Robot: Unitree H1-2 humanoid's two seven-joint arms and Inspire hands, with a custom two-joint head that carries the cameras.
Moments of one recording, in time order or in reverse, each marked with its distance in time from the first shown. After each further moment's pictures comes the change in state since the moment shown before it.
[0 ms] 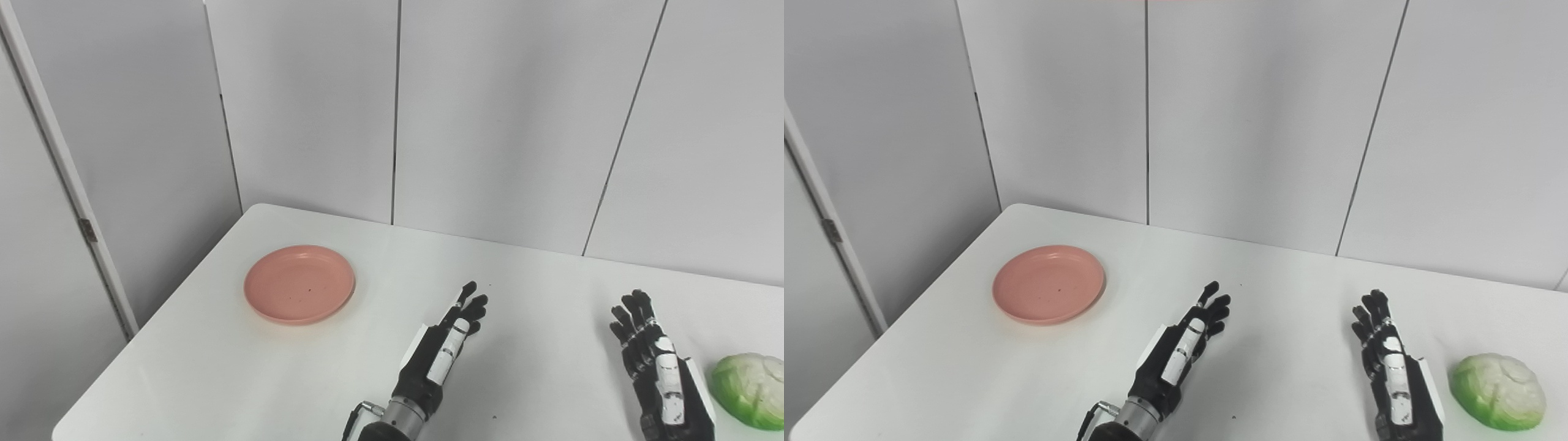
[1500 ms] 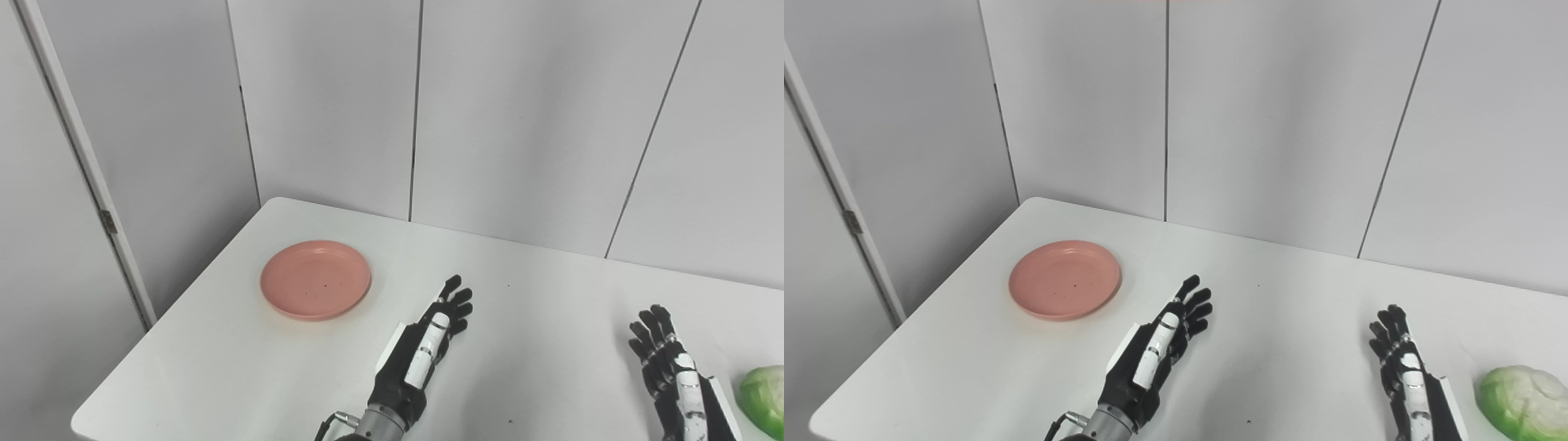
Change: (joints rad) left arm 0.159 0.012 0.018 -0.530 -0.038 0.333 0.020; right arm 0.048 -0.001 0.008 -0.098 -0.028 0.080 -0.009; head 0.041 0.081
